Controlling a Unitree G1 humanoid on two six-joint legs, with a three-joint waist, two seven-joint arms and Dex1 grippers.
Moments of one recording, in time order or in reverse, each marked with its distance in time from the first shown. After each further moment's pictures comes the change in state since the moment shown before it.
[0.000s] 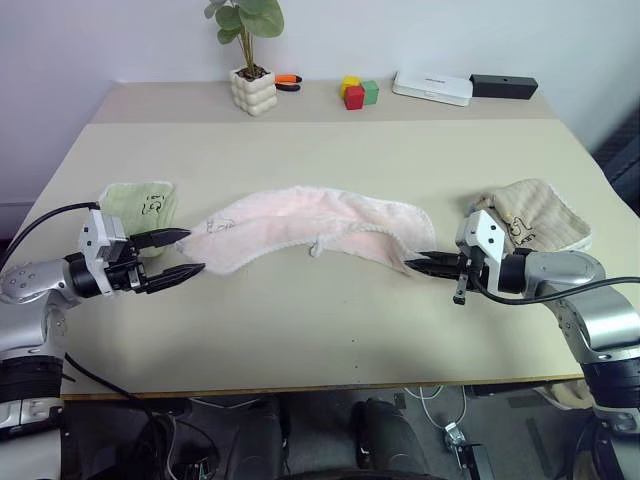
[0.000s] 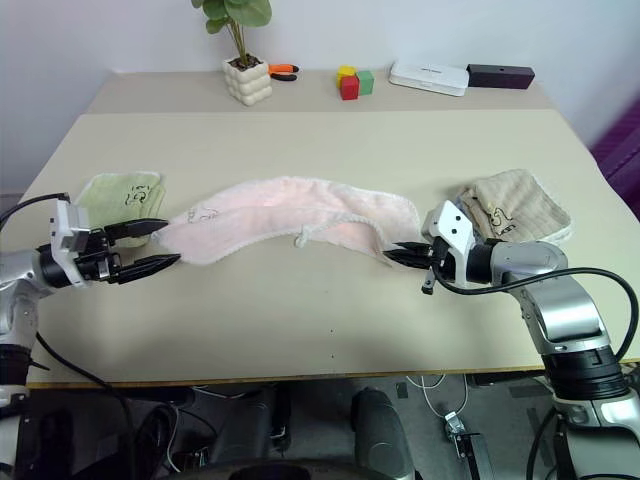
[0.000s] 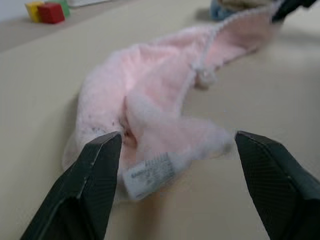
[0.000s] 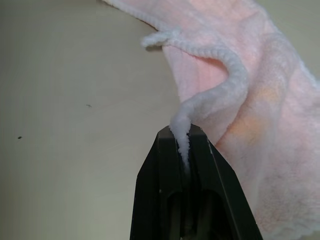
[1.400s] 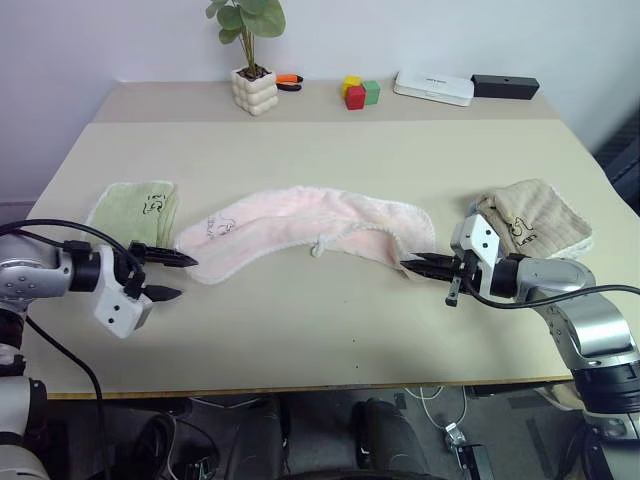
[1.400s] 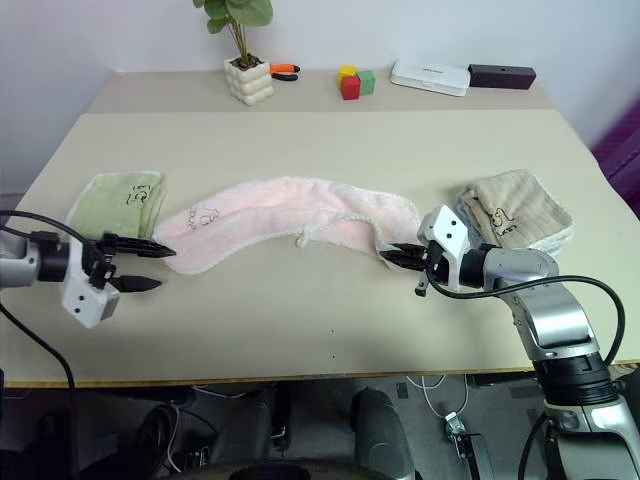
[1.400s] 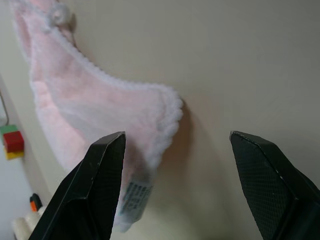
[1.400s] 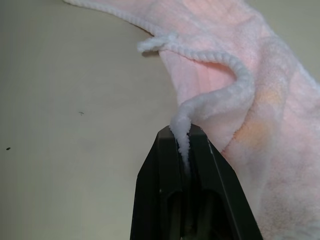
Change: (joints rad) left arm -0.322 0.197 -0.294 0.506 0.810 -1.491 0.320; right arm 0.025 0.046 -0.002 -0.004 -0.016 -0.025 -0.045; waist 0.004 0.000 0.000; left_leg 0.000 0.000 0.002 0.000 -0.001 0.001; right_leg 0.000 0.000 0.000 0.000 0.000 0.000
